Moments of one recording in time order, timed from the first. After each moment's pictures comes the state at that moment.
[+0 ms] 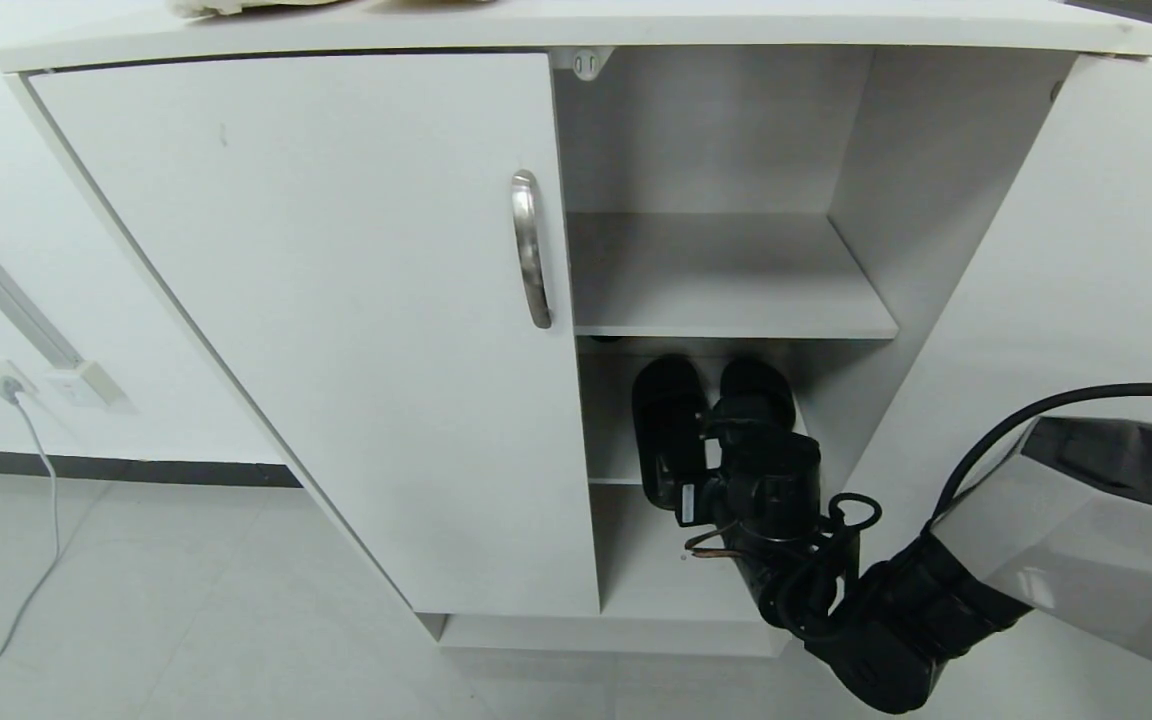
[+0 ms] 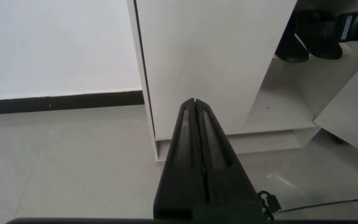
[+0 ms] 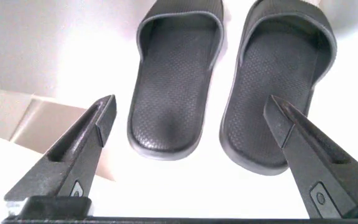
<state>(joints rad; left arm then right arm) 0.00 0.00 0.00 0.00 -0.09 0.02 0.76 2.19 -0.94 -1.11 -0.59 0.10</state>
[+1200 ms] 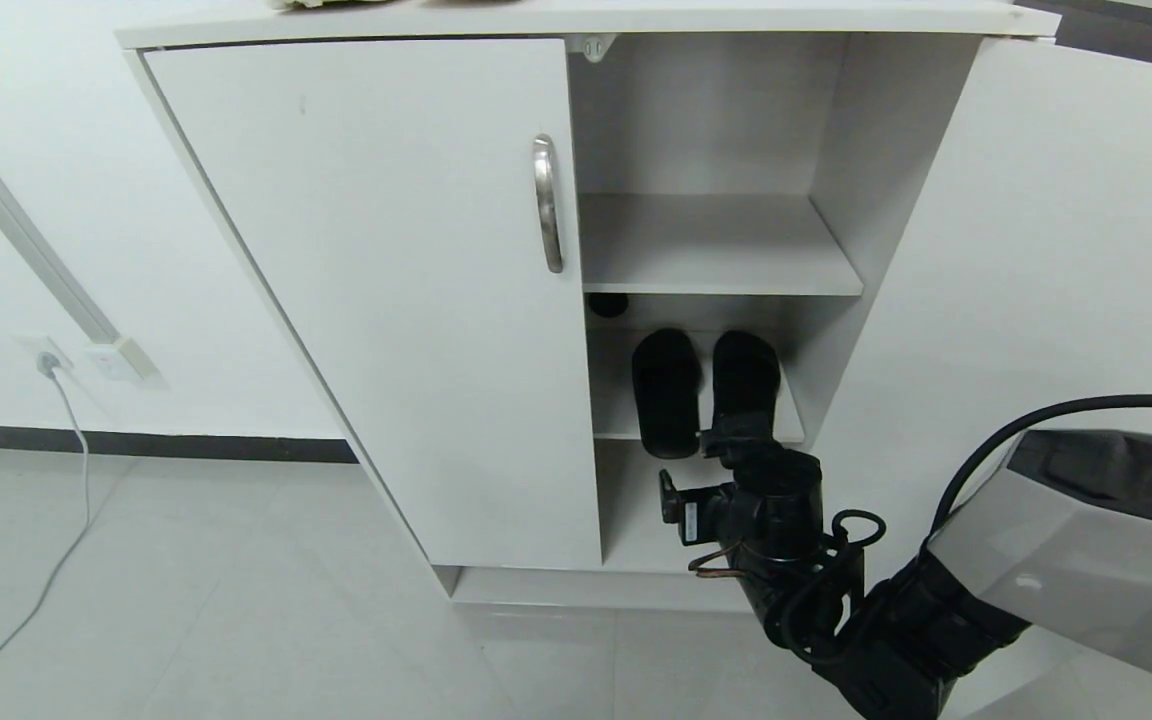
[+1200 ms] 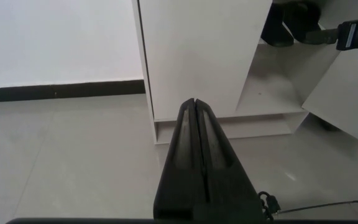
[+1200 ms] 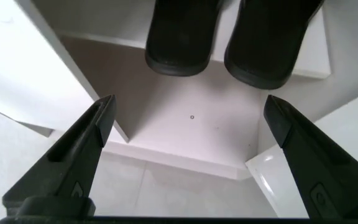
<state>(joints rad) 0.00 0.00 0.00 0.00 -0.09 0.02 0.77 2.19 -0.88 -1.14 -0.60 0.10</state>
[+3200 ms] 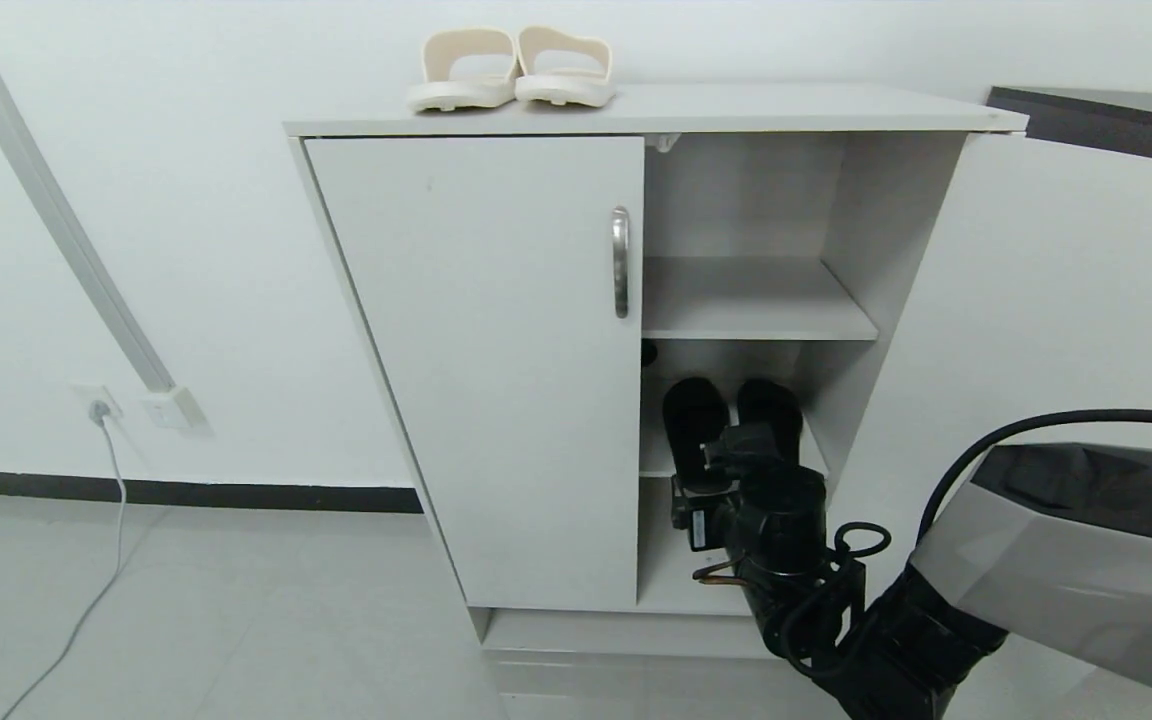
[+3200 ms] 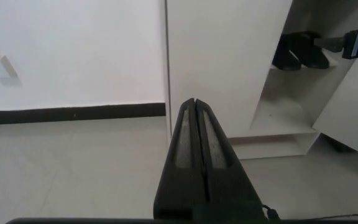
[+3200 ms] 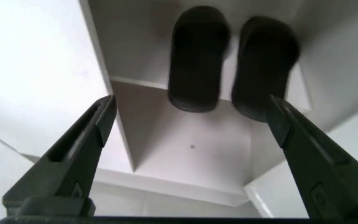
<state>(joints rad) 0.00 0.00 0.00 0.00 -0.08 0.01 0.75 2.23 -0.85 -1.24 -0.65 0.05</state>
